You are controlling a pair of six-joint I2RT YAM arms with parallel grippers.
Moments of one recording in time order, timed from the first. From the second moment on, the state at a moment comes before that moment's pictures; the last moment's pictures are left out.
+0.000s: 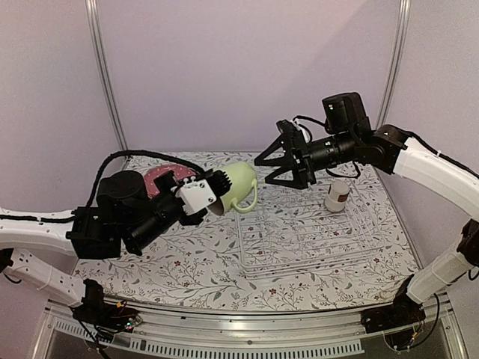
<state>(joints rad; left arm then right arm) -1.31 1.12 0.86 0.24 -0.72 0.89 0.80 1.48 1.46 -0.46 -0.76 0.95</state>
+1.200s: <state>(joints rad) -0.63 1.44 1.47 -1.21 -0.40 -0.78 0.59 1.18 1.39 -0.94 0.06 0.49</state>
